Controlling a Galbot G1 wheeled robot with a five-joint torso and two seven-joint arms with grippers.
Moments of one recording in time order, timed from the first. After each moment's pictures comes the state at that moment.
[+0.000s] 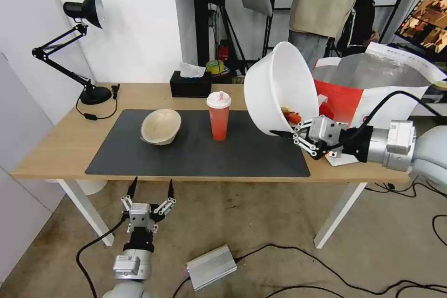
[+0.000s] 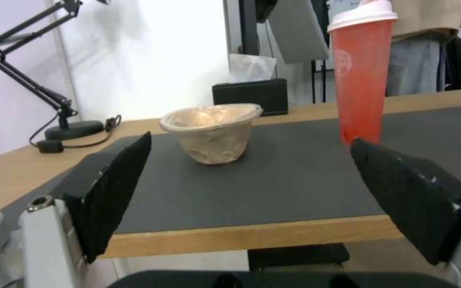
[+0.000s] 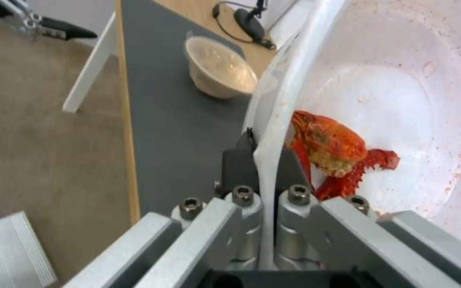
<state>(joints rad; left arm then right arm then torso) 1.65 -1.54 -0.53 -2.05 0.09 -0.27 -0.01 -0.51 0.10 -0.03 2.19 0.72 -0.09 -0.47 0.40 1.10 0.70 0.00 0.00</state>
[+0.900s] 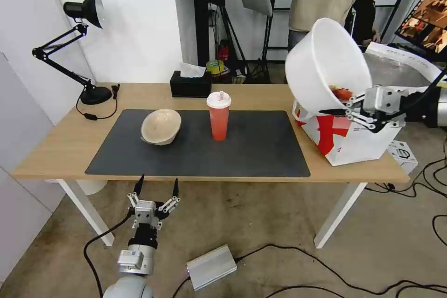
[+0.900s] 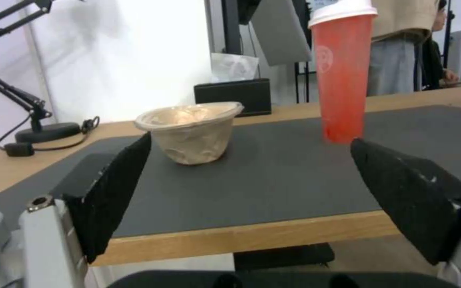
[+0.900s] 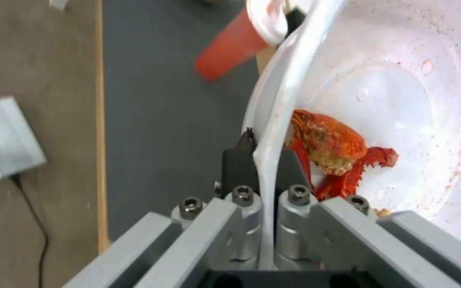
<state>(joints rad) 1.60 -1.51 -0.52 -2.00 0.06 -0.29 0.03 -0.50 -0.04 0.16 1.96 0.67 -0.07 -0.82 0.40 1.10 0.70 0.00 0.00</state>
